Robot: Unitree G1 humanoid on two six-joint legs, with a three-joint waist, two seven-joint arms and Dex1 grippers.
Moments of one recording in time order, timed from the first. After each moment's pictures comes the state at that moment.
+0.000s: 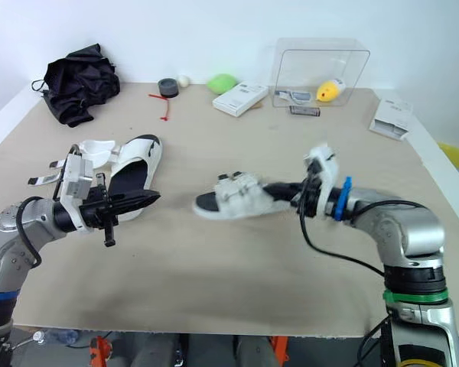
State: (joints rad) left arm -0.31 0.68 0.13 -0.25 -0.70 0.51 -1.05; right arm -0.52 -0.70 -0.19 -0.13 0.61 0.99 0.75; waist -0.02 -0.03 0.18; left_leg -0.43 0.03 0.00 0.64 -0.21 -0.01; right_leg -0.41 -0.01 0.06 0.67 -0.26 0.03
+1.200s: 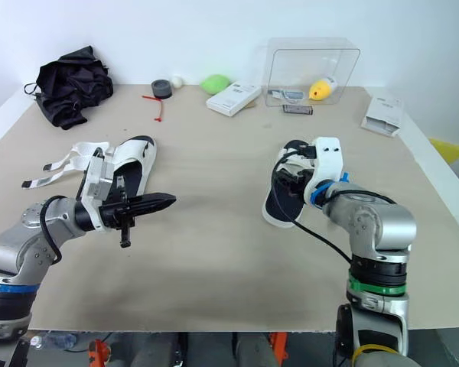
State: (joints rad) left arm -0.36 0.62 0.06 -0.21 -0.68 0.49 -1.07; right arm -0.60 -0.49 -0.29 -0.19 0.55 1.22 0.28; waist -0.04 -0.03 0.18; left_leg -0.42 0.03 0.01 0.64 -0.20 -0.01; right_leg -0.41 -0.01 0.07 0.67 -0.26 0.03
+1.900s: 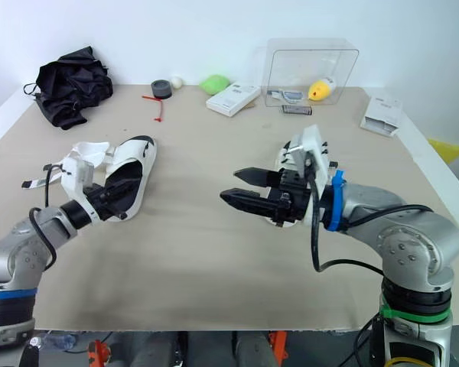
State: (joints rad) left arm -0.30 0.50 0.24 -0.14 -0.64 0.70 -0.51; right arm -0.51 -0.63 -0.21 -0.52 0.98 1.07 0.72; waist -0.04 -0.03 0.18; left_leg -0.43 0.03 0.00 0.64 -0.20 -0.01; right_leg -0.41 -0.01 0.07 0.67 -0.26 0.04
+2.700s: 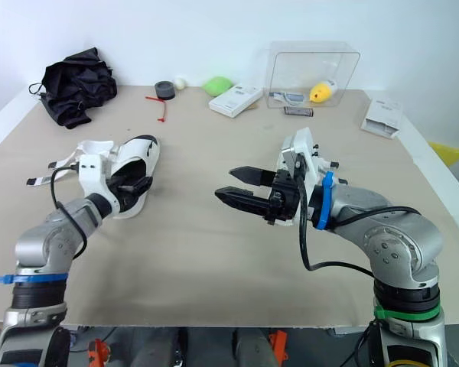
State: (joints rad) left arm -0.48 0.35 0.18 -0.02 -0.46 0.76 -0.17; right arm -0.50 -0.62 -0.16 -0.49 0.98 0.98 0.69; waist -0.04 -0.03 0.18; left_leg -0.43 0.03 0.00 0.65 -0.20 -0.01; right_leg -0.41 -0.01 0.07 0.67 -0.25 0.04
